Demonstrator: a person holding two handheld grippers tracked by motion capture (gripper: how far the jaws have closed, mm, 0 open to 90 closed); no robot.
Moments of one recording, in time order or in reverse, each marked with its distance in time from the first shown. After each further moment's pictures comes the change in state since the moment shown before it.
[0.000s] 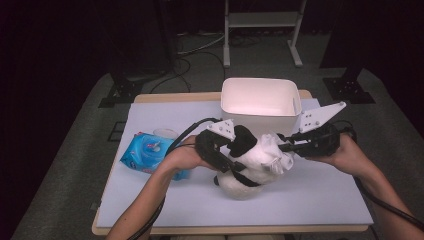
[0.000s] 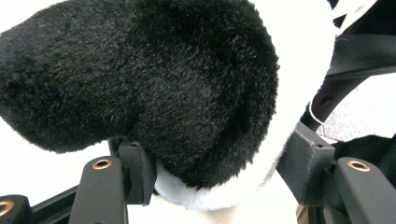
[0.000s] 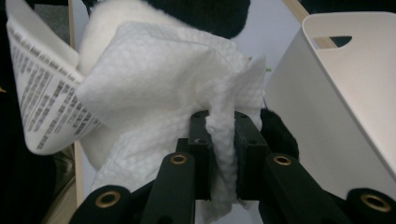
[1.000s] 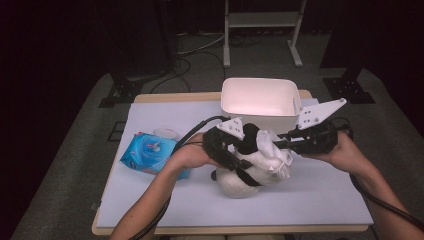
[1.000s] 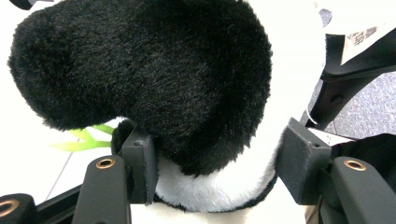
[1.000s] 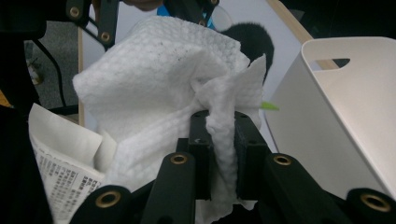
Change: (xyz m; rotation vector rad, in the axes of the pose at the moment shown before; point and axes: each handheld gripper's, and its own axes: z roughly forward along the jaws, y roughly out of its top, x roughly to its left) left arm 0.000 0.014 0.006 0.025 0.035 0.015; right arm 0.001 0.009 -0.001 -0.043 0.004 -0.004
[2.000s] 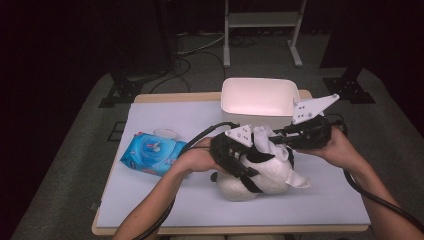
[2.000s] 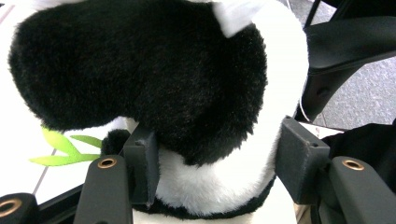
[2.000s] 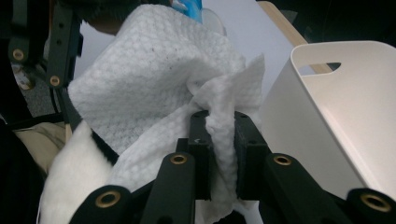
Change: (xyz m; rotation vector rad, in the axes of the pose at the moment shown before) left arm -0.012 0.007 0.021 0.014 -0.073 0.066; right arm -0.009 0.008 0.010 -0.003 -0.020 0.016
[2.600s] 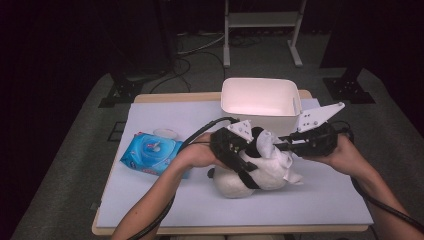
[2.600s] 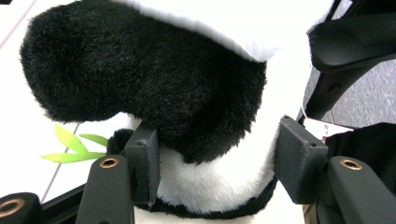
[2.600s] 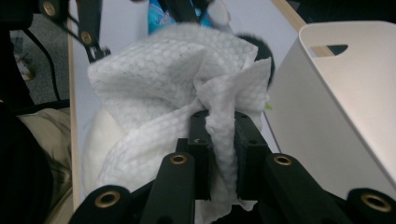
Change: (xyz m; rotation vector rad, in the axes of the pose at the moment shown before) left arm 0.008 0.008 -0.001 0.053 0.034 -0.025; right arm 0.009 -0.017 -0.006 0.028 -0.002 -0.004
